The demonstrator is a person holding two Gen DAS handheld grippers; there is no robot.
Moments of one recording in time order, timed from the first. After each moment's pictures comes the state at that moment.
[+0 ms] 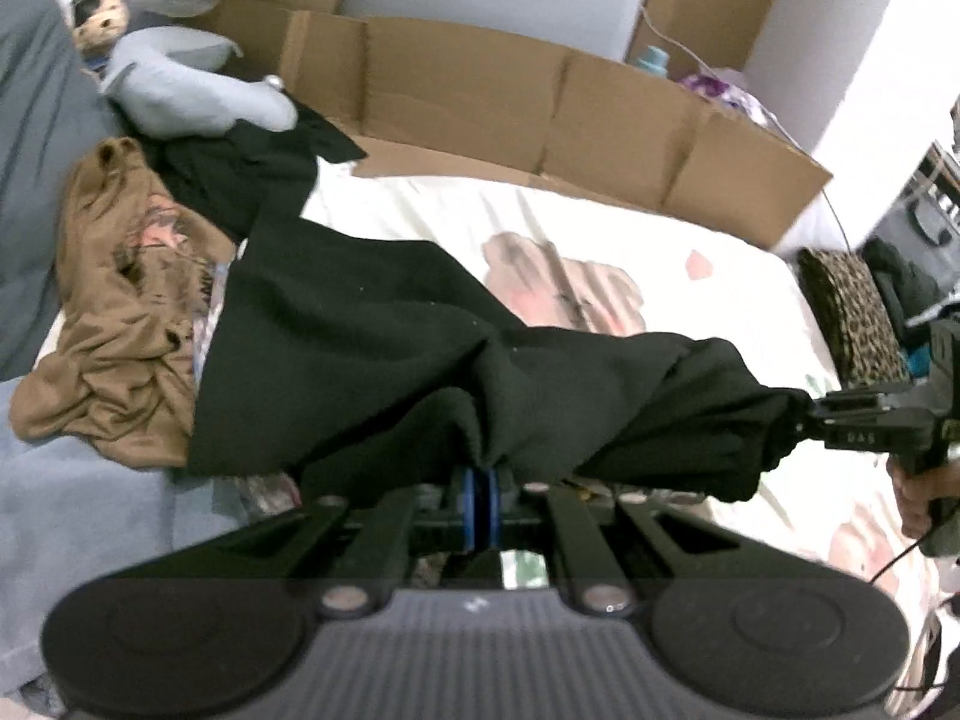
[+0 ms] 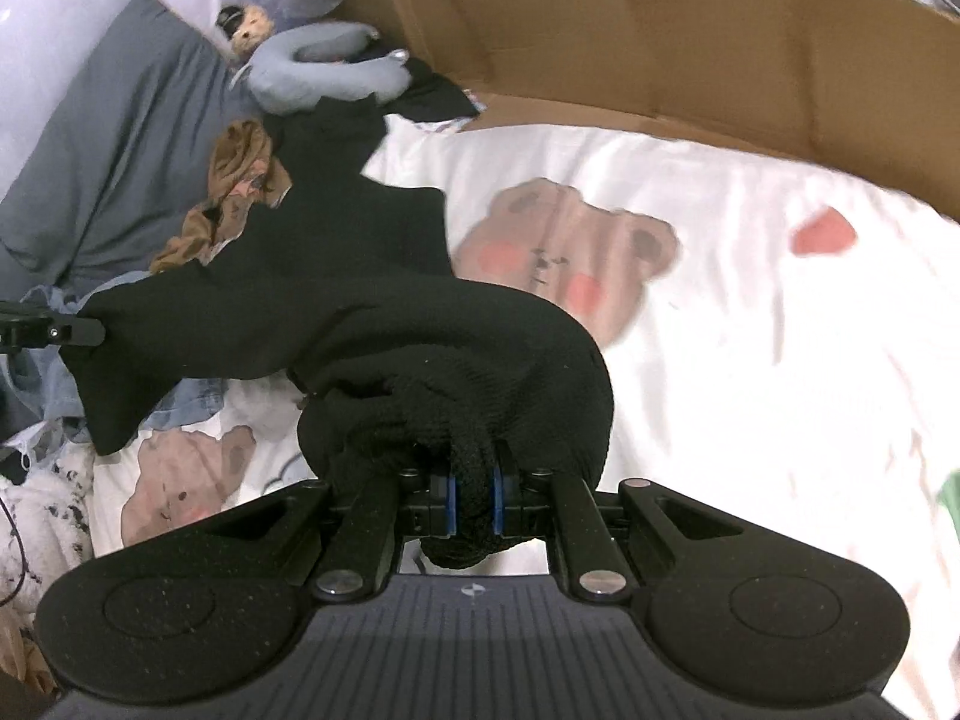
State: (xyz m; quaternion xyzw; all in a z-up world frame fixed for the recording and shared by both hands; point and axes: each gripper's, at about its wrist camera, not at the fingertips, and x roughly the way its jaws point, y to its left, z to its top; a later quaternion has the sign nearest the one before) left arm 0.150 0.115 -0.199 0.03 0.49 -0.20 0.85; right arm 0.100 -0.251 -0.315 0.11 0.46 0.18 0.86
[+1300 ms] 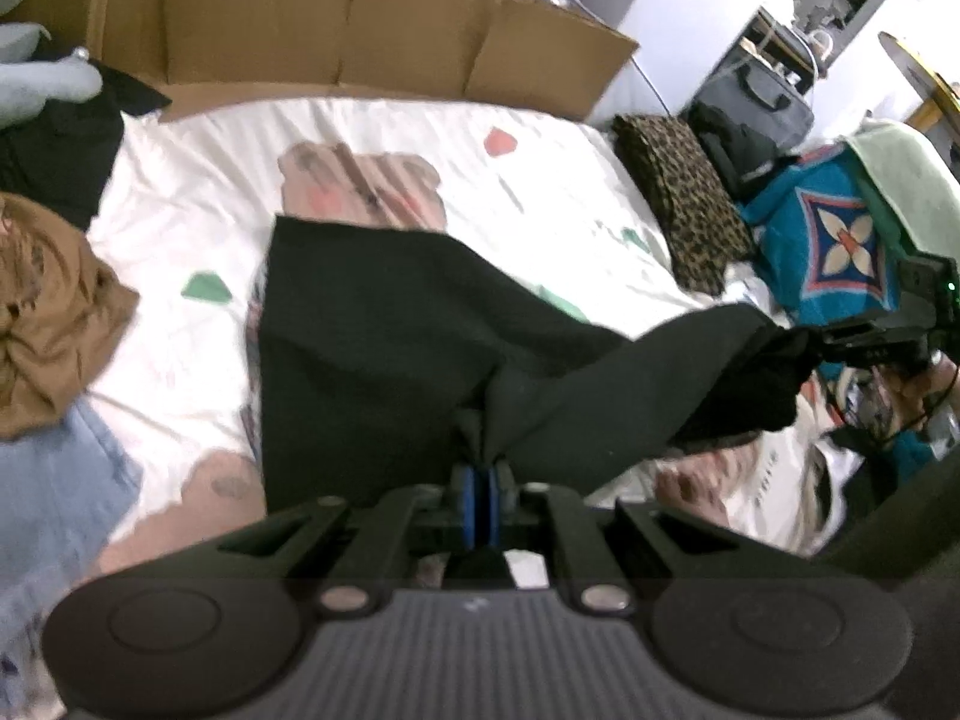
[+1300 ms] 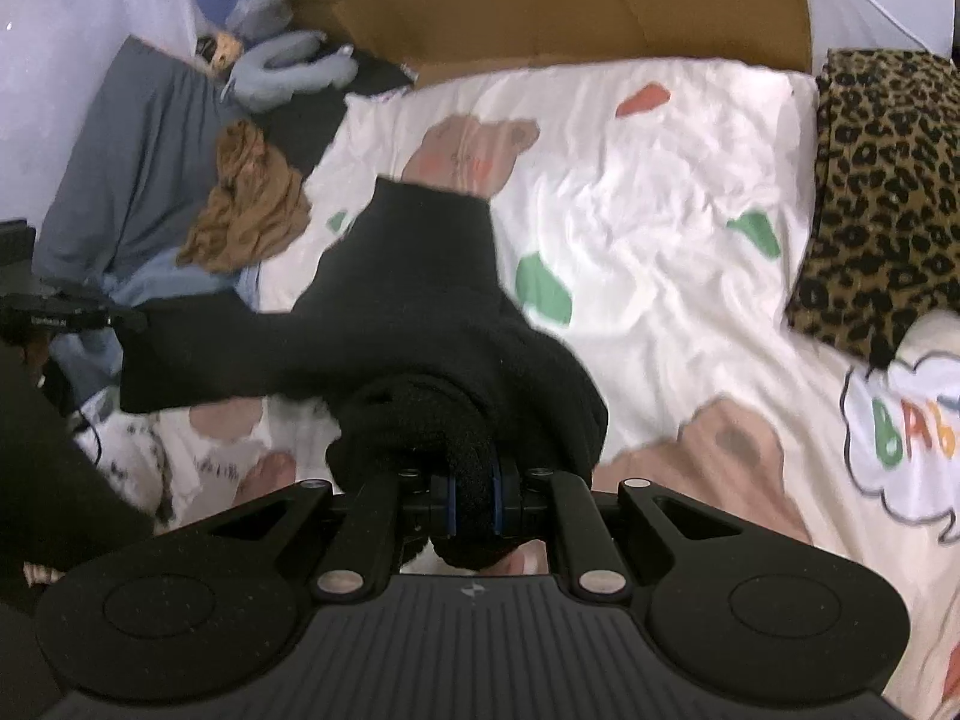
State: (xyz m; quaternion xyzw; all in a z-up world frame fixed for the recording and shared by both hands) left arm 0.099 0.082 -0.190 0.07 0.54 -0.37 0.75; right arm -0.085 -0.374 -0.253 0.18 0.50 0.15 0.83
